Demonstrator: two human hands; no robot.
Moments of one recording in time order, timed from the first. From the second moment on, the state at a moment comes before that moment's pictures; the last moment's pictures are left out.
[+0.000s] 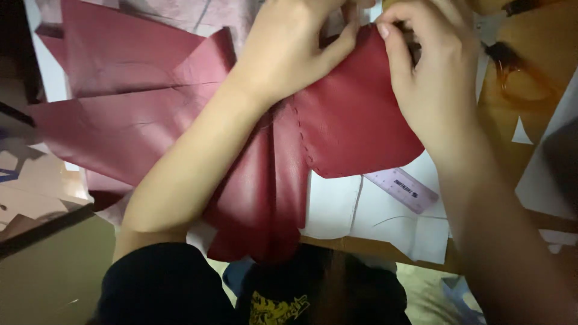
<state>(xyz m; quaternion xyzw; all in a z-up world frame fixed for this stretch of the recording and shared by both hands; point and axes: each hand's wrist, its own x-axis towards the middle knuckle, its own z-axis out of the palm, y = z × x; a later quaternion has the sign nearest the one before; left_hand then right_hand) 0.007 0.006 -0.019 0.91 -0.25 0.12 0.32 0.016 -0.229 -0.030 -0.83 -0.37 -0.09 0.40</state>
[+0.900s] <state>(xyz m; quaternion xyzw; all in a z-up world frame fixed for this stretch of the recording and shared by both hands) 0.003 0.006 -0.016 0.92 -0.26 0.13 0.28 0.011 -0.209 -0.034 -0.86 -0.33 -0.17 0.35</state>
